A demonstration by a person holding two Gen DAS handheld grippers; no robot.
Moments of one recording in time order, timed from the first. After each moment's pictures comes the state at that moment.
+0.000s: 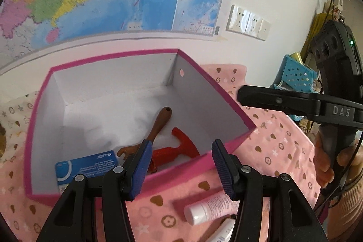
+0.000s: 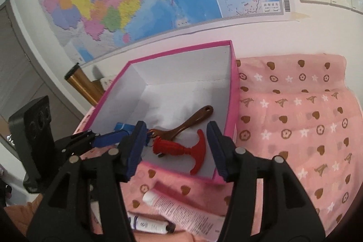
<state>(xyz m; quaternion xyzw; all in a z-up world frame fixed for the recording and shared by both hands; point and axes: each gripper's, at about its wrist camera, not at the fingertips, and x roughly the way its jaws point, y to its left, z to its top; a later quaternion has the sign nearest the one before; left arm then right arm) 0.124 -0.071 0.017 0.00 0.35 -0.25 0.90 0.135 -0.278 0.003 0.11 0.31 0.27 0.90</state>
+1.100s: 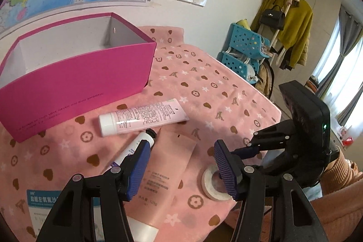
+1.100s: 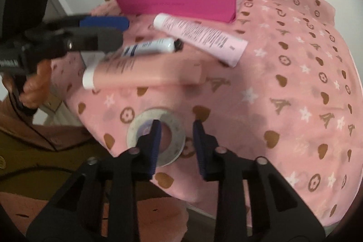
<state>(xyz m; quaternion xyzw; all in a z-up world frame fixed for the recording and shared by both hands) -0.001 -0.099 -0.021 0.01 0.39 -0.38 0.84 -0.041 -0.285 -0.131 -0.06 0.43 0.28 0.85</state>
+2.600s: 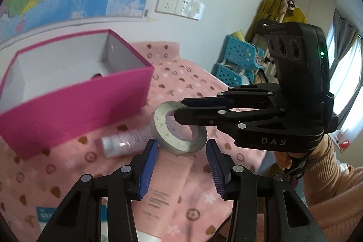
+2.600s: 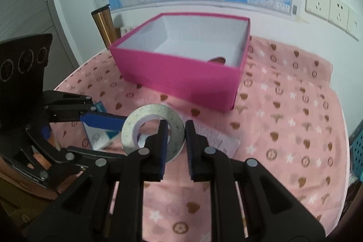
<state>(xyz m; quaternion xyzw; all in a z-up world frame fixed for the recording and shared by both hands) 0.009 -0.094 0.006 0.00 0.36 -0.39 0.85 0.009 -0.259 -0.040 -0.05 0.31 0.28 0.91</state>
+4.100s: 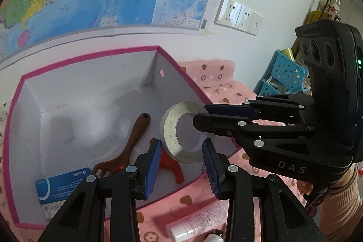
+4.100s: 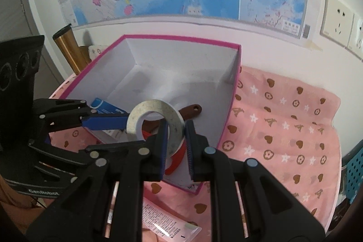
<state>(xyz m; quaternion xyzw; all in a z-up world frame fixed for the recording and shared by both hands) 0.160 -0.103 0.014 0.00 0.39 -0.29 0.87 0.161 -0.246 -0.003 -0.04 0.33 0.25 0.91</state>
